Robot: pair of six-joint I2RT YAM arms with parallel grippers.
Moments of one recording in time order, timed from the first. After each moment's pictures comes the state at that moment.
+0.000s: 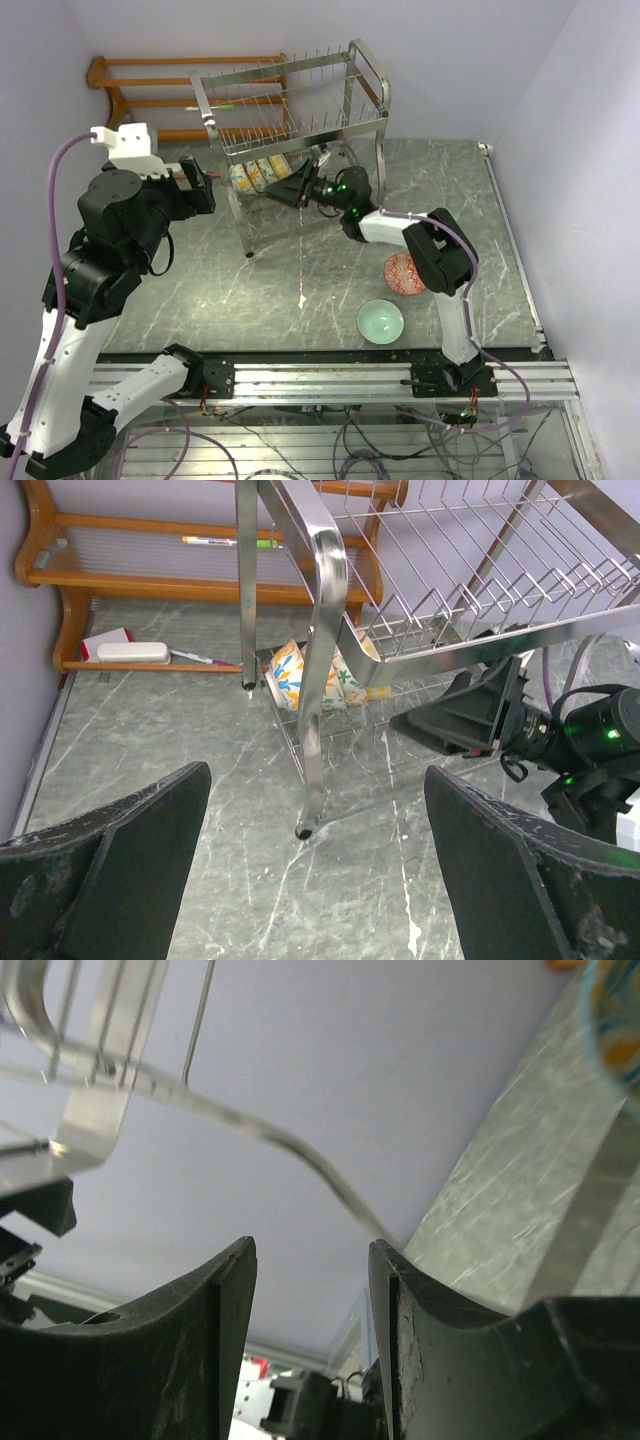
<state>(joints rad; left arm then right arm) -0.46 0.91 1.53 -0.80 -0.40 -0.25 0.60 2.15 1.37 1.02 -0.69 1.36</state>
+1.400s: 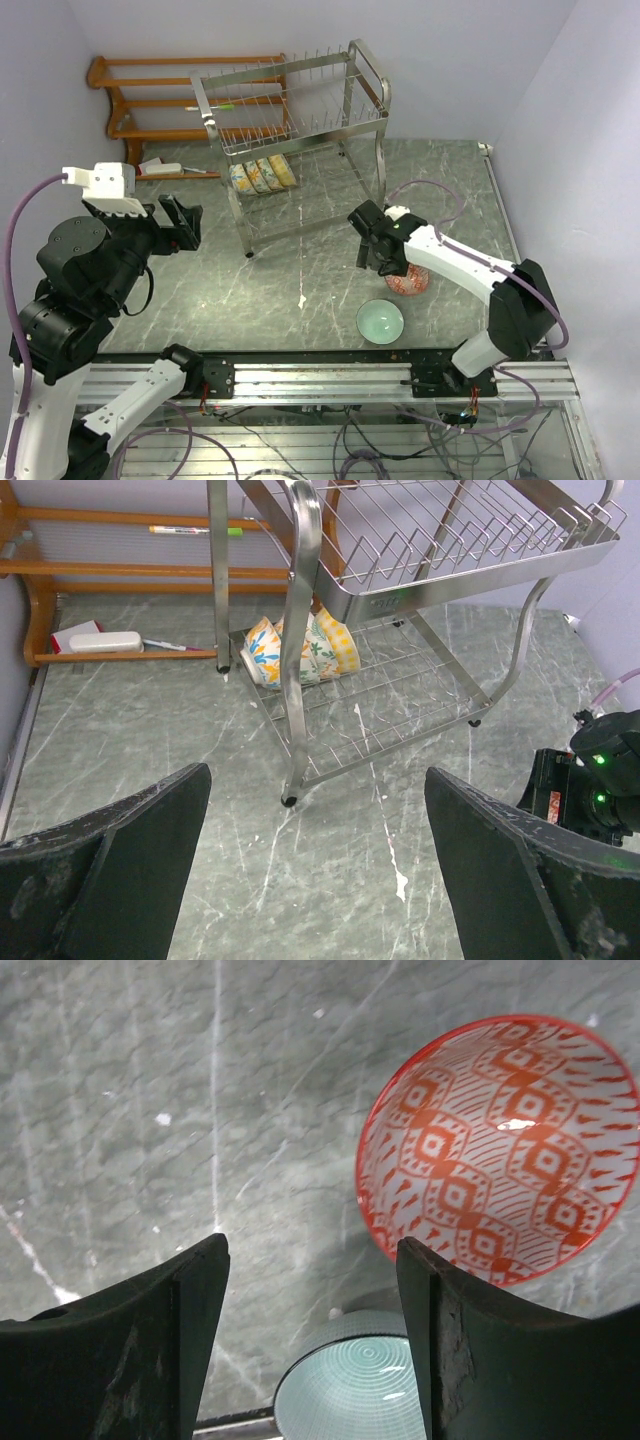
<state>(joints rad) -0.46 0.73 1.48 -0.89 -0.29 -0.23 0.71 1.54 1.13 -0.87 0.39 0.90</state>
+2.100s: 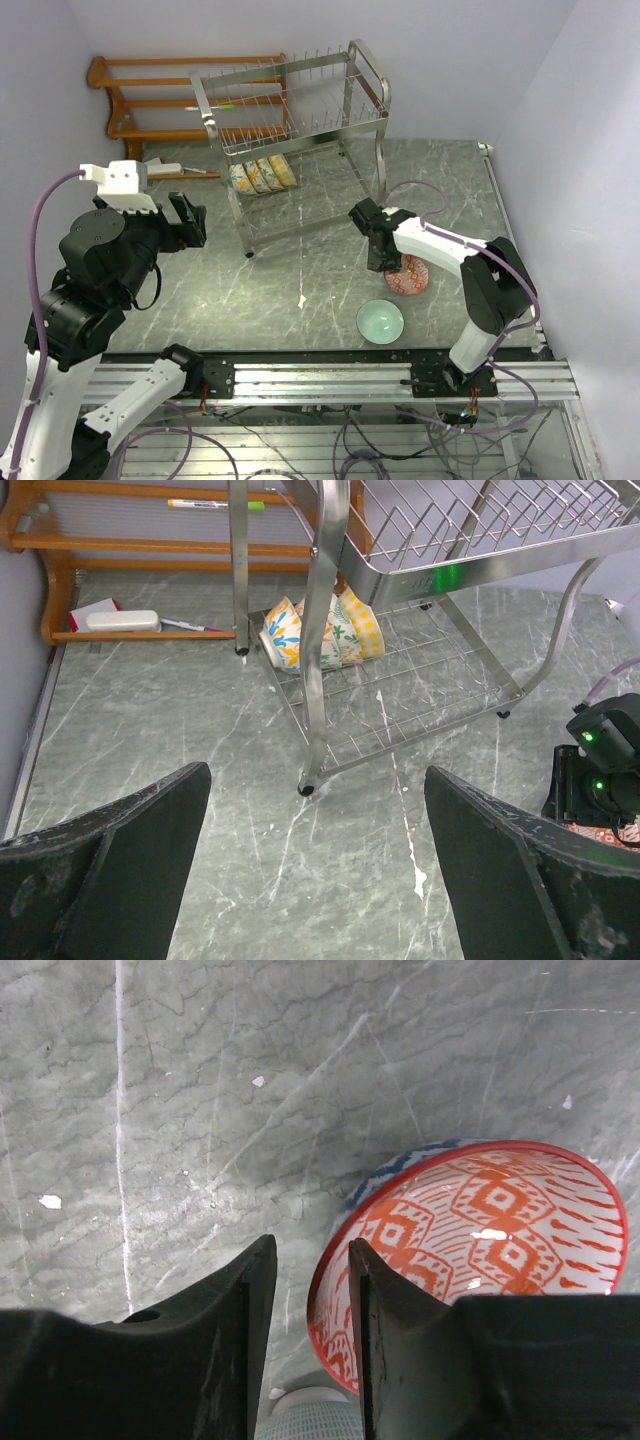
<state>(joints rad) -0.46 0.74 1.42 -0.87 -0.33 -0.24 0.61 1.71 1.13 -0.79 0.39 0.71</state>
